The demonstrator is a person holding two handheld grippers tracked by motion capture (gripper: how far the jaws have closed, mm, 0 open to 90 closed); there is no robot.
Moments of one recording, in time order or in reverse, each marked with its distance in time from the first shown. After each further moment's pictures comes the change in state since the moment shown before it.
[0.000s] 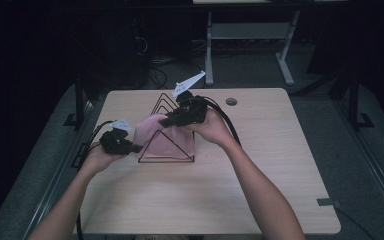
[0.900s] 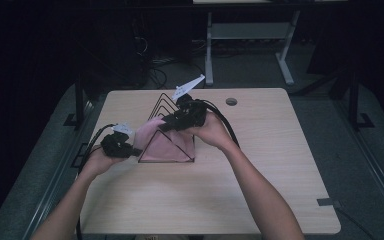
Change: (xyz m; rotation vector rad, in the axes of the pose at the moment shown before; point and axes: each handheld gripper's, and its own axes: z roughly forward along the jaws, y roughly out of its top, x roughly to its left) left arm 0.002 -0.010 0.009 0.026 -0.006 -0.014; right arm -0.002 -0.008 0.006 0.002 0.015 0.023
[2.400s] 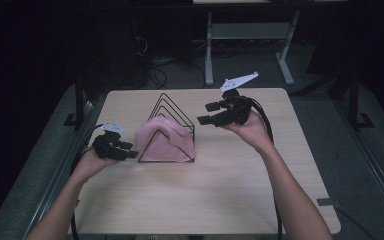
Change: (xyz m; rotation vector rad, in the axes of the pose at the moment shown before) left arm -0.003 -0.009 -0.023 -0.064 0.015 -0.069; right arm -0.015 -0.053 -0.097 -0.097 -0.178 0.134
